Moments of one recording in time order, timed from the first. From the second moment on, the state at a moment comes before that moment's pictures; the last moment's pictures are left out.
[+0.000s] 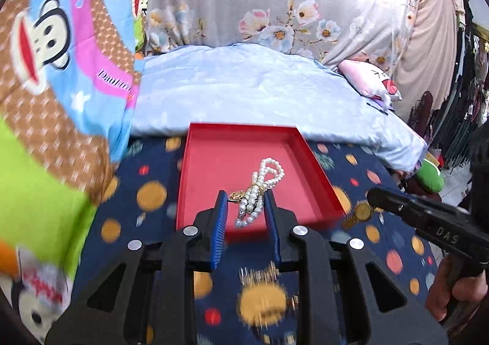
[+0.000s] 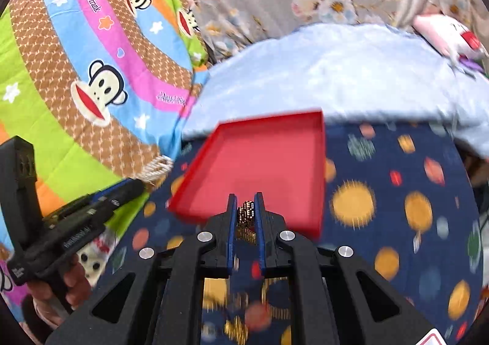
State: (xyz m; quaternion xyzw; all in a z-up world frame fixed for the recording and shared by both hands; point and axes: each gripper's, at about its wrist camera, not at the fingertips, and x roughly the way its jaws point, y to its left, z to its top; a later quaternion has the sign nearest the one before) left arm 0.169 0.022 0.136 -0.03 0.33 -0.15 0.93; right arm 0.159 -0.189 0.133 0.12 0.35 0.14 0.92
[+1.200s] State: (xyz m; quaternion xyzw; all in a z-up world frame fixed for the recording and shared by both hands) left arm 0.305 0.027 0.070 -0.03 0.39 -0.06 0.92; right arm 0.266 -0.218 0.097 0.09 0.36 0.05 0.93
